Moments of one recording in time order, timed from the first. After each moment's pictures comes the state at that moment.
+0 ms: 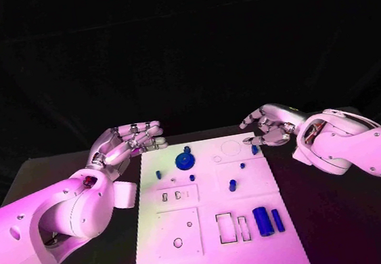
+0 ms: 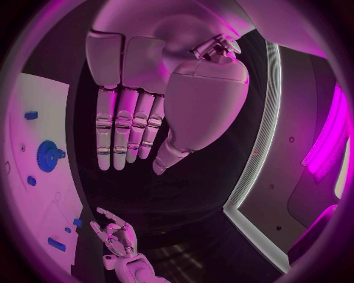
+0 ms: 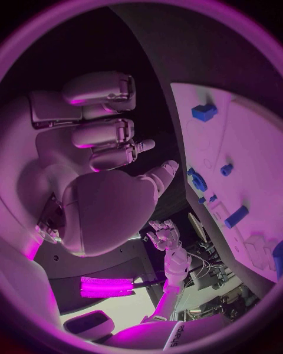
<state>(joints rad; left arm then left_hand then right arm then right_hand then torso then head) 1.23 -0.96 0.02 1.69 -0.06 -0.36 0.43 1.35 -0.03 0.26 -0.02 0.06 0.96 0.23 0.11 0.07 1.05 0.17 0.08 0.07 1.08 0.12 0.17 0.12 0.18 0.90 0.24 0.32 0.11 1.30 -0.86 -0.10 1.40 -1.21 -0.43 0.07 1.28 -0.12 0.24 0.05 0.29 0.86 0.16 0.12 0.23 1.43 0.08 1.46 1.31 1.47 0.00 1.57 1.31 0.02 1.47 0.11 1.50 1.31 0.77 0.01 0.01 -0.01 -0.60</state>
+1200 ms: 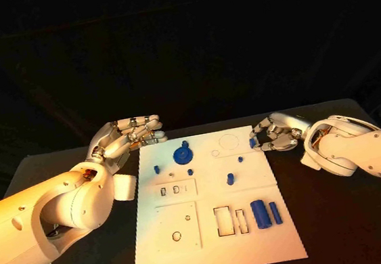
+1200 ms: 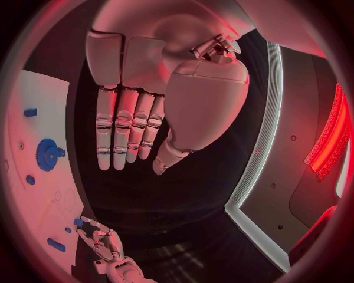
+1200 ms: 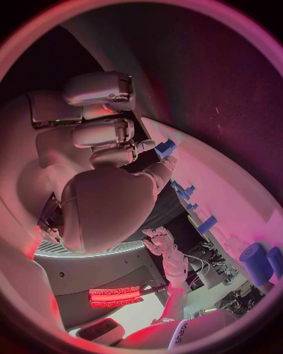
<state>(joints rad) 1.23 -0.96 0.01 1.68 -0.06 -0.35 0.43 1.35 -0.03 0.26 -0.02 0.06 0.96 0.23 0.11 0.07 1.05 0.17 0.08 0.07 1.08 0.12 0.17 0.12 0.18 0.90 0.24 0.32 0.11 1.23 -0.84 -0.10 1.26 -1.13 -0.34 0.14 1.32 -0.10 0.25 0.02 0.31 0.89 0.16 0.10 0.23 1.43 0.08 1.46 1.31 1.47 0.00 1.57 1.31 0.02 1.47 0.11 1.50 1.31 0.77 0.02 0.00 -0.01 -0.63</state>
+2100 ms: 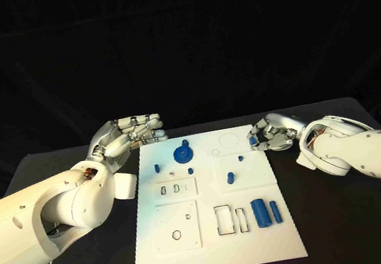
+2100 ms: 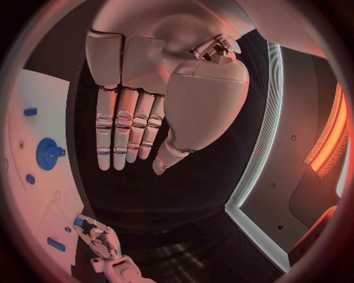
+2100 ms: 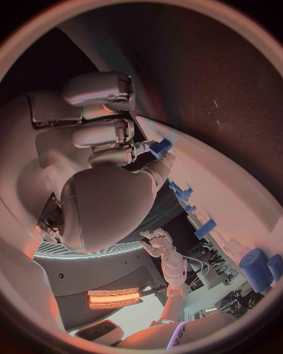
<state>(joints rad) 1.23 -0.96 0.01 1.68 -0.05 -0.35 0.42 1.35 -0.03 0.27 -0.03 0.06 0.96 0.23 0.11 0.07 1.05 0.17 0.08 0.07 1.08 0.12 0.17 0.12 0.18 0.90 0.24 0.32 0.11 1.23 -0.80 -0.10 1.23 -1.13 -0.34 0.14 1.33 -0.09 0.27 0.01 0.31 0.94 0.16 0.10 0.23 1.45 0.07 1.47 1.31 1.47 0.00 1.57 1.31 0.02 1.47 0.11 1.50 1.31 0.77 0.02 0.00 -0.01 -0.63</state>
